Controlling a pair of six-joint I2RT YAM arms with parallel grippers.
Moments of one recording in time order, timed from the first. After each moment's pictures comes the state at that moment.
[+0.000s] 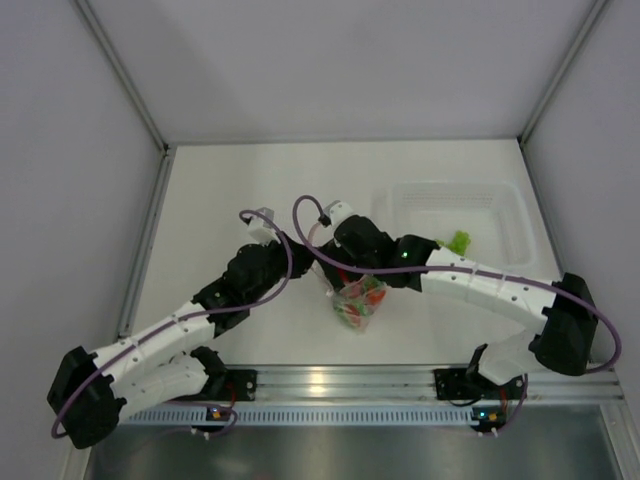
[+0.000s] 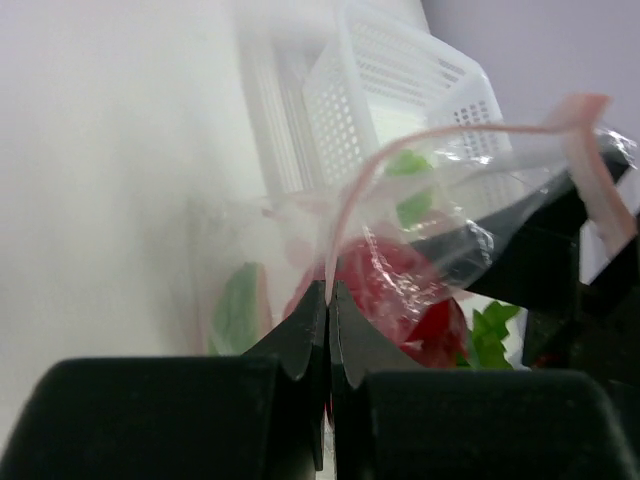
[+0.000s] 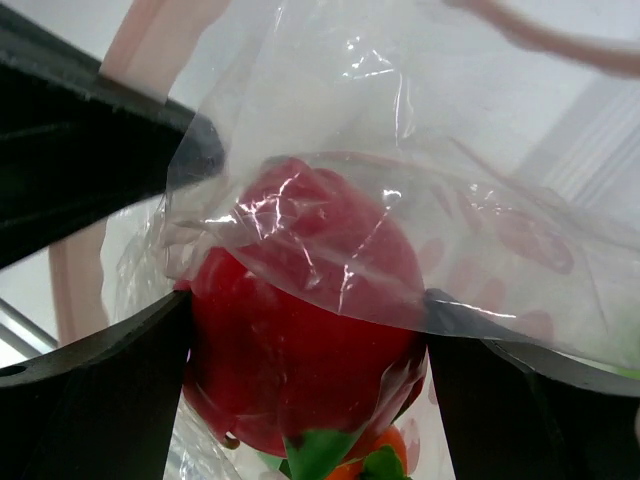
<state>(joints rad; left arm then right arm) -0.76 0.95 0.55 0.18 -0.12 -0.82 1.03 1.45 1.22 -0.57 0.28 0.22</state>
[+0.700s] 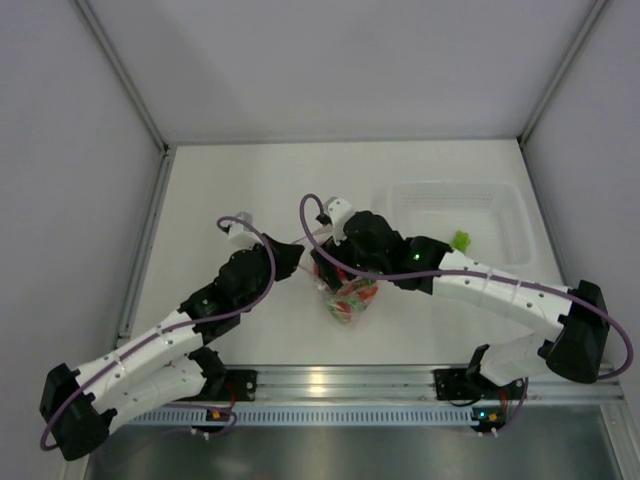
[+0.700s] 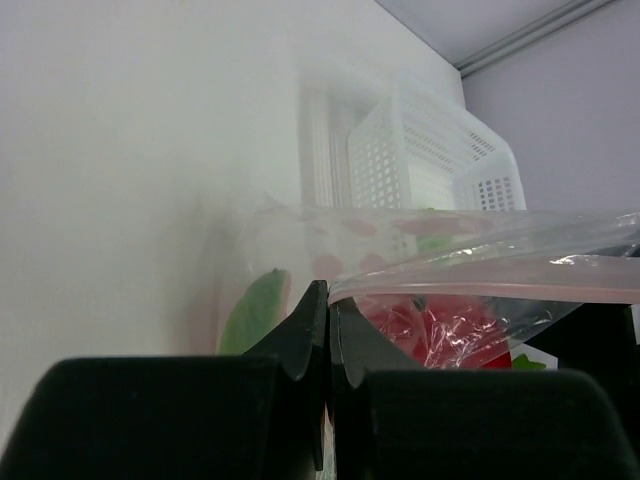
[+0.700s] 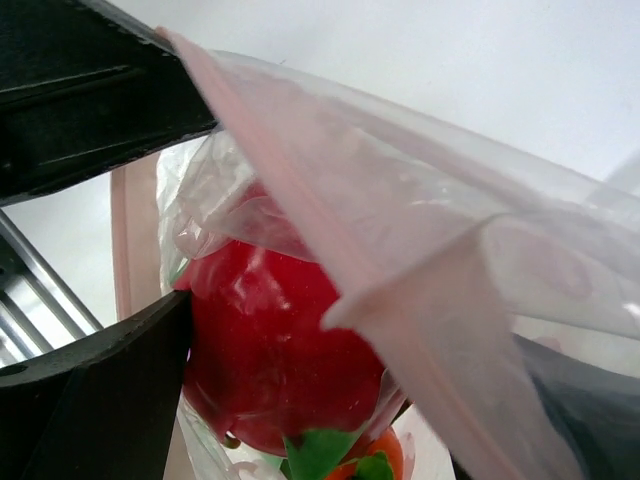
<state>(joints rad) -0.80 0.84 0.57 -0.01 -0.37 -0.95 1.03 1.35 1.17 -0.46 0.15 0.12</state>
